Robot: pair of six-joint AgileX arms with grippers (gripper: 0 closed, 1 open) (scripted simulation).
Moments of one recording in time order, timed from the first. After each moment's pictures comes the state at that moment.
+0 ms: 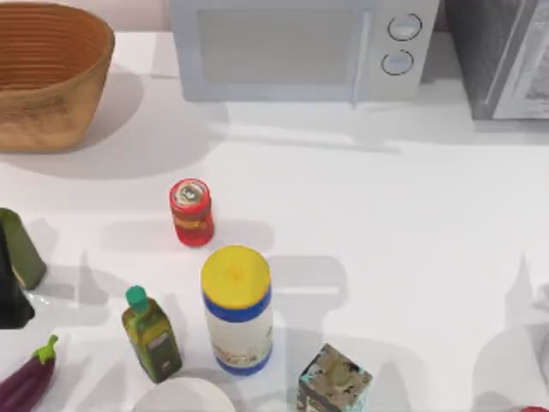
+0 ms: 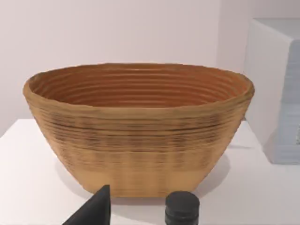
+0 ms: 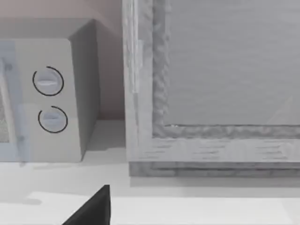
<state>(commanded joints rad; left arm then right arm) 0.00 0.00 0.00 0.00 0.00 0.00 0.00 0.00 0.00 0.00 0.00 0.00</state>
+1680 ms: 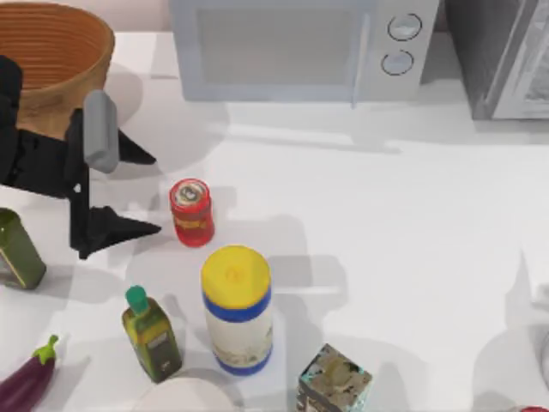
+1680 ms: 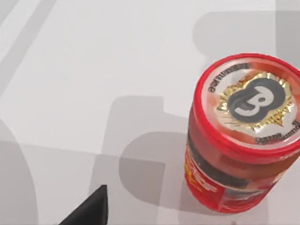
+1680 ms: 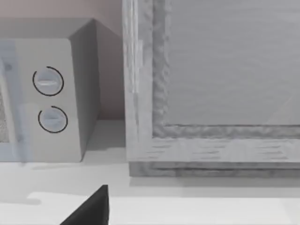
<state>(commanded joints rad) -0.01 1.94 1.15 -0.54 0.91 1.34 0.00 0.00 0.00 0.00 0.00 0.00</state>
